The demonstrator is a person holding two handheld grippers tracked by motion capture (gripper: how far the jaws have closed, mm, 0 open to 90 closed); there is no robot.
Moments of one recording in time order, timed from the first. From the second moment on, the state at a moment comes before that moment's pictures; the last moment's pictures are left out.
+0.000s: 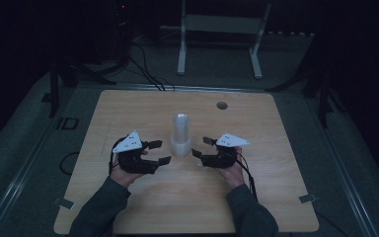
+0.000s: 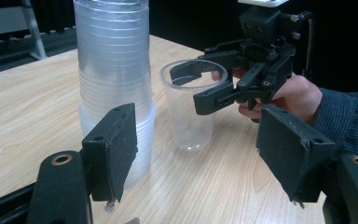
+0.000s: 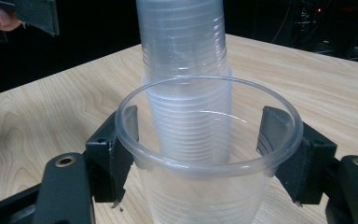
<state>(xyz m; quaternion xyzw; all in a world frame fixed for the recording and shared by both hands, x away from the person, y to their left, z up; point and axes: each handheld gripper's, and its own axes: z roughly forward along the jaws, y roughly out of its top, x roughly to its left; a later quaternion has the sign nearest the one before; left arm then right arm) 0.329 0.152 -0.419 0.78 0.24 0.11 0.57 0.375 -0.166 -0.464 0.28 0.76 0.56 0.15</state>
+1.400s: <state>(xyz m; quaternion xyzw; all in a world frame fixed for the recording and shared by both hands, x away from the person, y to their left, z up) 0.328 0.151 -0.419 0.78 0.24 0.11 0.57 0.376 -0.164 -0.478 0.28 0.78 0.54 0.16</state>
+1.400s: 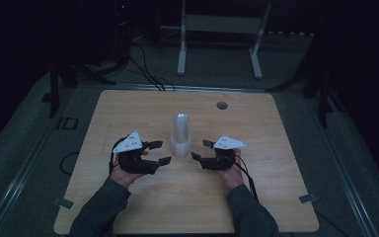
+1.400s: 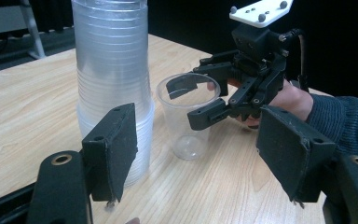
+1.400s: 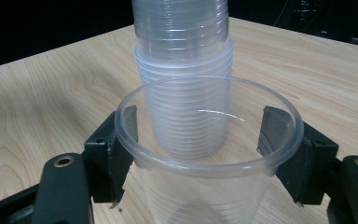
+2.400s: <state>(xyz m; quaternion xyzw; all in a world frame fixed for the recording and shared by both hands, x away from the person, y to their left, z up) 0.328 0.150 -0.420 0.78 0.24 0.10 0.57 0.364 -0.169 -0.480 0.28 0.80 0.51 0.15</state>
